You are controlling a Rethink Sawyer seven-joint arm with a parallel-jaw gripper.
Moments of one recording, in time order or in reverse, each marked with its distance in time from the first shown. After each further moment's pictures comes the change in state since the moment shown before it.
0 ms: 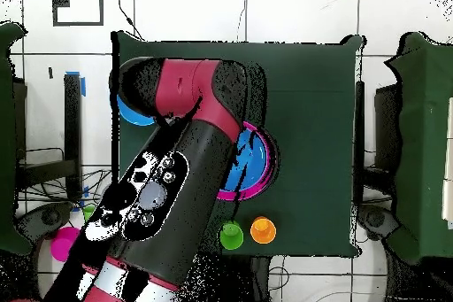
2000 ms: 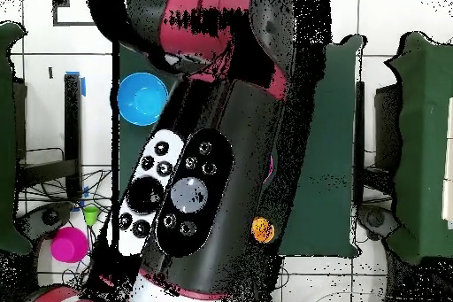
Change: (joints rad) arm -0.140 -0.051 0.023 -0.346 0.072 0.155 0.000
